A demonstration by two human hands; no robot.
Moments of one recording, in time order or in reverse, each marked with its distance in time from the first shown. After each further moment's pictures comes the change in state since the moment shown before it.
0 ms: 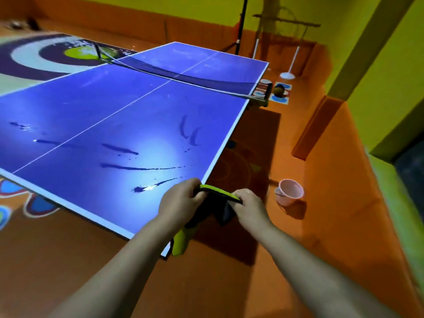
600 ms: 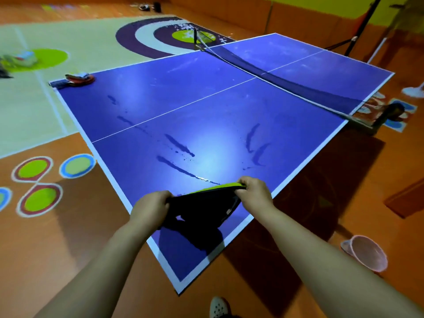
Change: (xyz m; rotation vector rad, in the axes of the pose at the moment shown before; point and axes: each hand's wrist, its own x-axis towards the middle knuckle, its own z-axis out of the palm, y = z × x) left_hand 0.081 -0.164 -0.034 0.237 0.039 -0.603; right_hand 0.233 -0.075 0.089 -0.183 -0.288 -0.205
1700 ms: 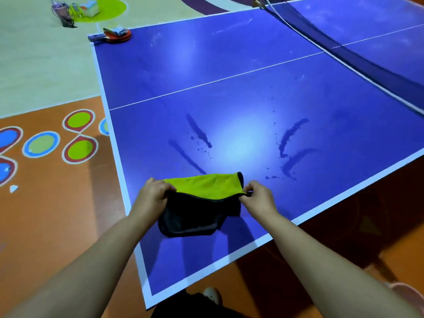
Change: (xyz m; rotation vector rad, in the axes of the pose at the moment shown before) left_hand 0.108 -0.008 0.077 0.007 0.282 0.080; right_hand 0.161 0.067 0.063 0.131 -0.284 0.000
